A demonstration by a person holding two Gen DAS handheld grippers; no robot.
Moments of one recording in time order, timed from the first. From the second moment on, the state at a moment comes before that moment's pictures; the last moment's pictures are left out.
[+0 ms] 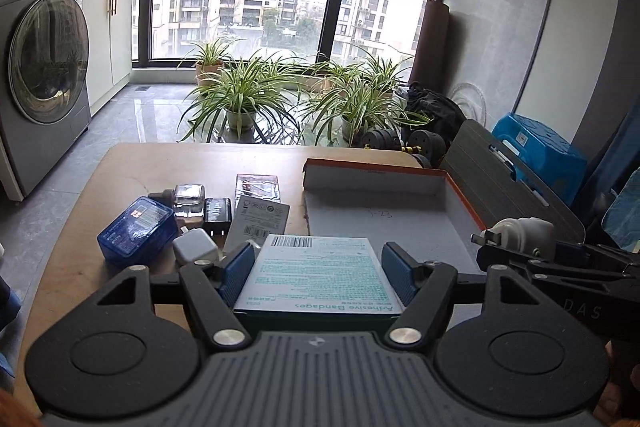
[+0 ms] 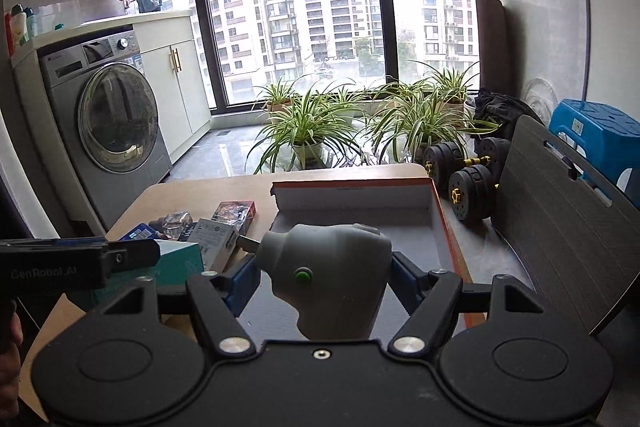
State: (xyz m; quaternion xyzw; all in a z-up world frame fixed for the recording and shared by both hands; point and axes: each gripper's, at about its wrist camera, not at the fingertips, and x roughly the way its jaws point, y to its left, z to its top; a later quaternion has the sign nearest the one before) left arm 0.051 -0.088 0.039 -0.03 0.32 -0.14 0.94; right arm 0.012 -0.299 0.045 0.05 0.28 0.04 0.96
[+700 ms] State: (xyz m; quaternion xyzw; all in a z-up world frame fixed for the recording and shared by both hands) left arm 0.107 -0.138 0.044 -0.04 0.32 -0.15 0.94; right arm 0.073 -0.345 0.044 0.06 0.27 0.02 0.96
